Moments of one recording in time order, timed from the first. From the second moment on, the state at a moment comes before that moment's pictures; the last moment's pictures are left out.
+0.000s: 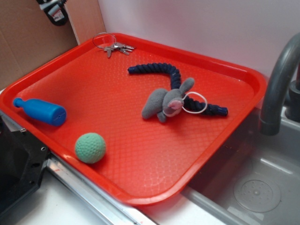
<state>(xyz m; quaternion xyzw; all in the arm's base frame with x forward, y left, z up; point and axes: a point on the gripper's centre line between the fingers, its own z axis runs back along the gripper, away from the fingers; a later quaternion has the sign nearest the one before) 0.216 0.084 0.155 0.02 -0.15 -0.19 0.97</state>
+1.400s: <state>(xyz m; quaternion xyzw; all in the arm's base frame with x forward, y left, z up) 0.286 0.148 0.063 0.08 -0.10 -0.23 0.96</state>
